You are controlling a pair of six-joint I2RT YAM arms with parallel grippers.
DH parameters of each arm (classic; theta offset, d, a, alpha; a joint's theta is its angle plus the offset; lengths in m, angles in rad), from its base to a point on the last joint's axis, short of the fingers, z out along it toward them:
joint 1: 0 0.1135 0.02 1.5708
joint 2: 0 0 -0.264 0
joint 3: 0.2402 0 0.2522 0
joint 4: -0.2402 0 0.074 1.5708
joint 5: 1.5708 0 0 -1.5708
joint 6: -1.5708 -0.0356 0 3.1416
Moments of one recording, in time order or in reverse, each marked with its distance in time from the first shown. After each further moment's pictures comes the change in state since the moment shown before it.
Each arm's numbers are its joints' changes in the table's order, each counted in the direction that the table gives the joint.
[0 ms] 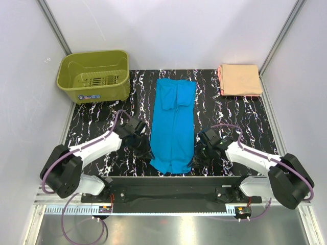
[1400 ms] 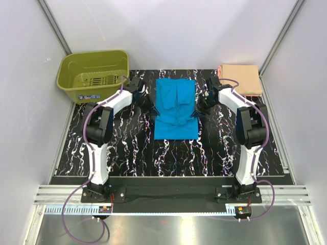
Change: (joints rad) left arm 0.315 -0.752 0.818 -0.006 0.153 -0.125; right arm -0.447 -0.805 0.958 -0.233 -0.103 0.472
